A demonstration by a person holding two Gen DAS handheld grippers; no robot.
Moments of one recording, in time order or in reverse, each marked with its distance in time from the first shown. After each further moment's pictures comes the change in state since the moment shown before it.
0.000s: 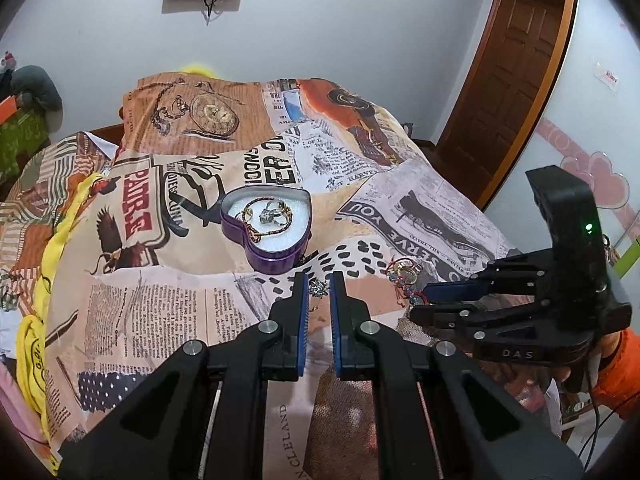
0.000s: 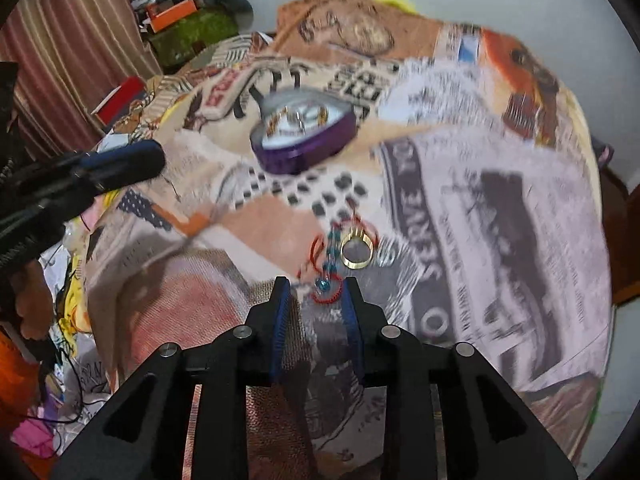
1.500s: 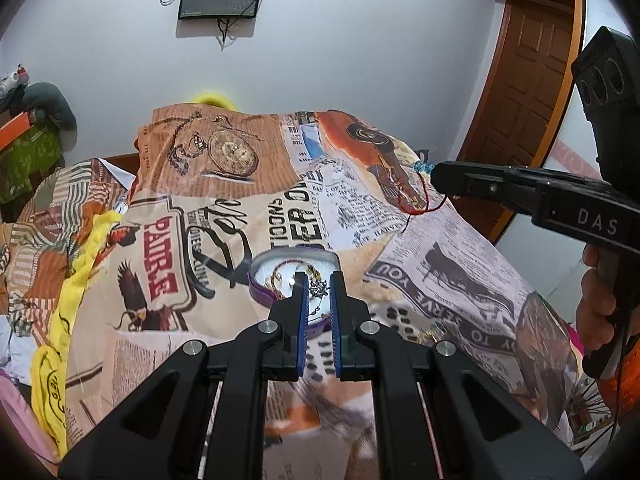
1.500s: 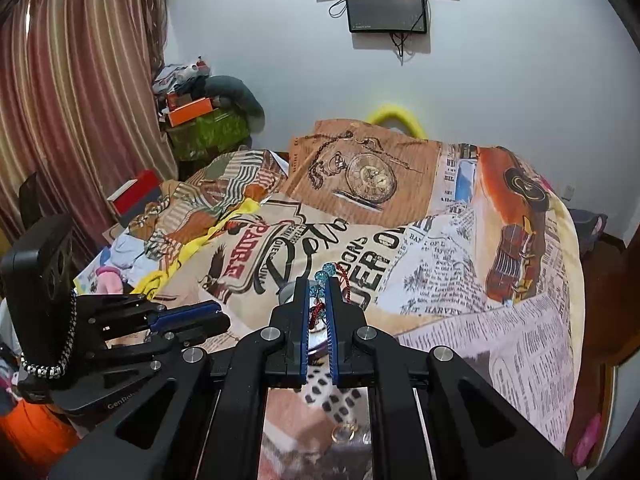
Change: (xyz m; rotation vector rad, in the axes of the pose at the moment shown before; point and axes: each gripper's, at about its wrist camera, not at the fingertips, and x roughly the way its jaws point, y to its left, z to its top) left arm 0.002 0.019 0.050 -0.003 -0.093 0.057; right arm -0.075 0.014 0.098 -0.037 -0.385 0.002
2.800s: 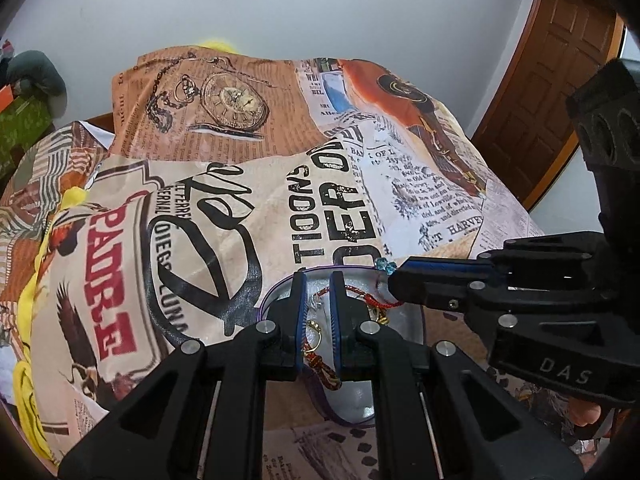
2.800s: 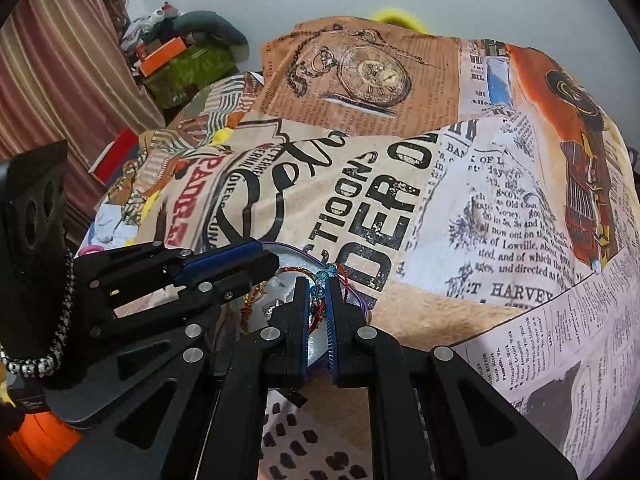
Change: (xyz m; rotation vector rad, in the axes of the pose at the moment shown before) left arm 0.133 0.041 0.016 -0.043 0.173 0.015; right arm 0.136 -0.037 -0.017 0.113 0.302 0.071
